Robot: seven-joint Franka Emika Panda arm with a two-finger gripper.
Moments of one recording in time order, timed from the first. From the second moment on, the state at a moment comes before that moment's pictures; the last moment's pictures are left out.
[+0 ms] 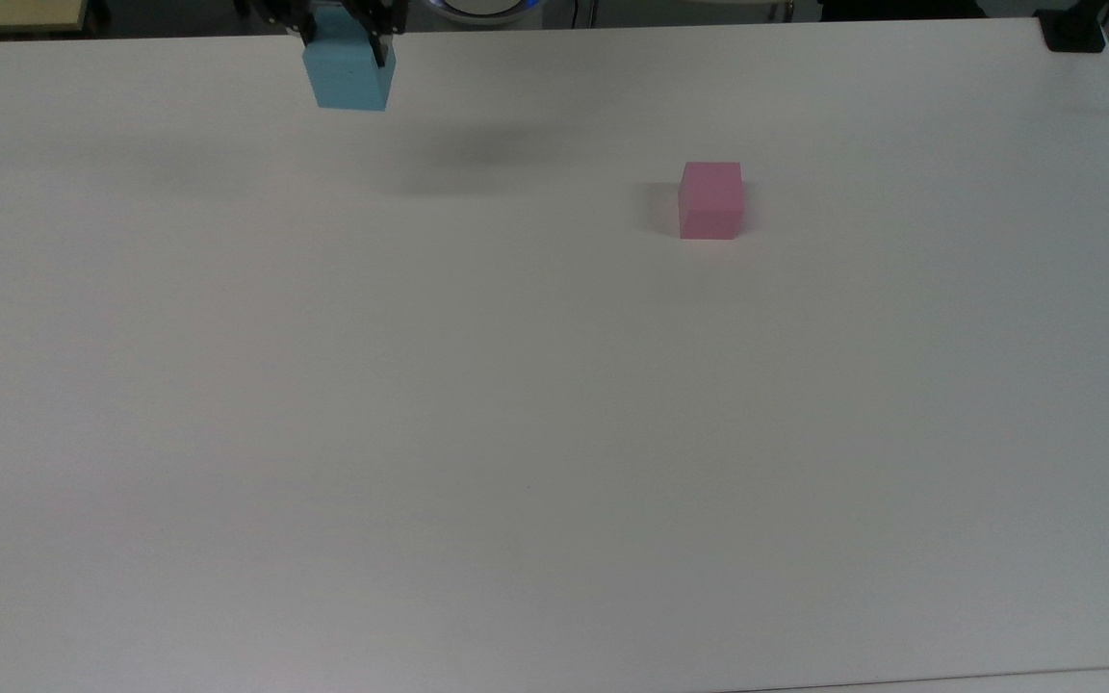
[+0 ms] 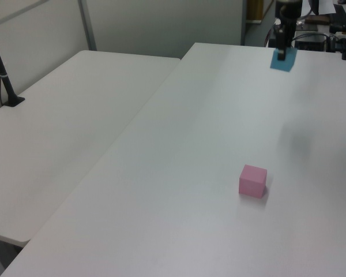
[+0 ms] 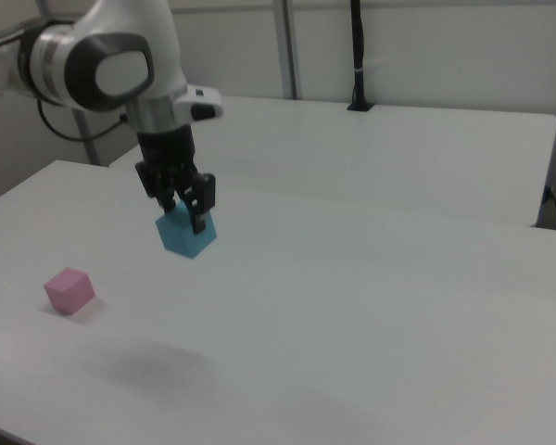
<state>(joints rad) -0.14 -0.13 0.00 -1.89 0.00 1.75 -0.06</state>
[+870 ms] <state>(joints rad) -0.14 -0.12 0.22 -1.84 0.07 1.75 0.10</state>
